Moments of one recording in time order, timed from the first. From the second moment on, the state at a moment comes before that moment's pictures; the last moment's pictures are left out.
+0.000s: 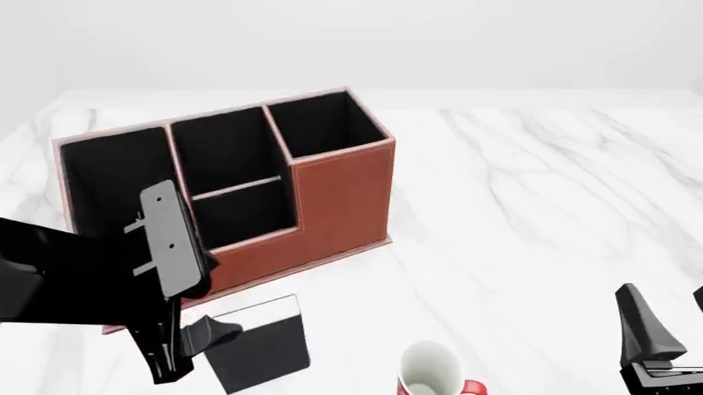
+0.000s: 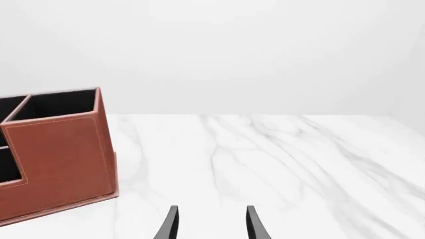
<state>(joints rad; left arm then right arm) -0.72 0.99 -0.86 0.92 0.44 0.00 0.00 -0.01 0.00 -0.01</state>
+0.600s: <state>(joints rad) -0.76 1.06 -0.79 0.81 0.41 0.00 0.00 -0.01 0.00 -0.01</state>
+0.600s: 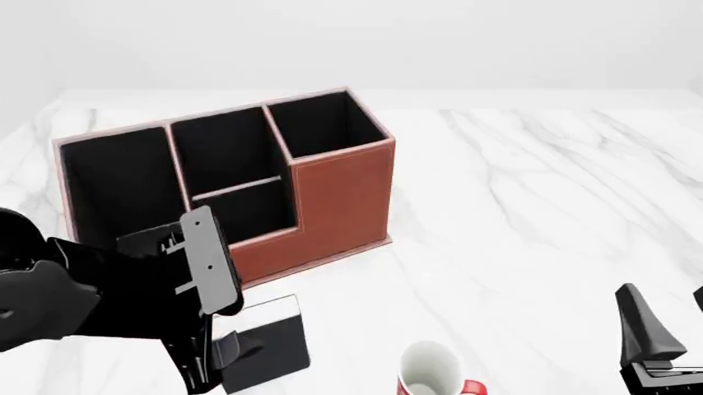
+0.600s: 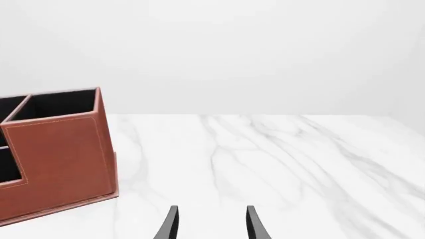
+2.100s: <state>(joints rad) -0.76 1.21 -0.69 0.59 0.36 0.00 0.00 -0.01 0.00 -0.01</state>
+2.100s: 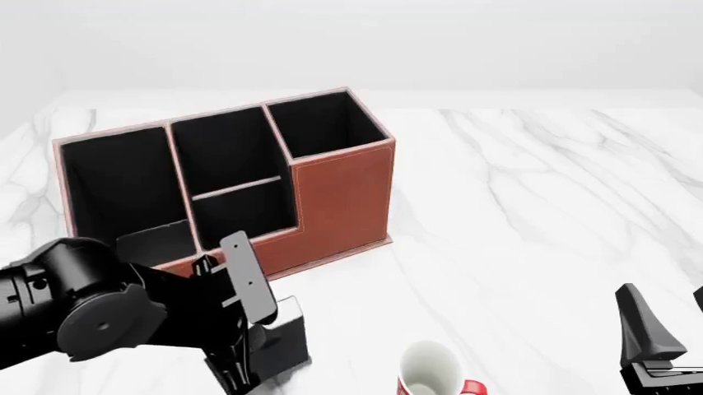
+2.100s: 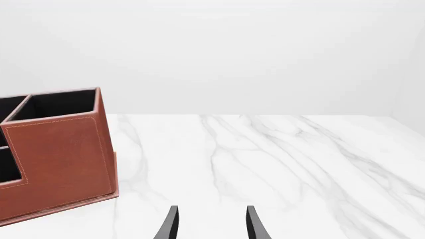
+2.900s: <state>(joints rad) -0.62 1.15 -1.01 0.90 0.64 0.00 0.00 -0.01 0.00 -0.01</state>
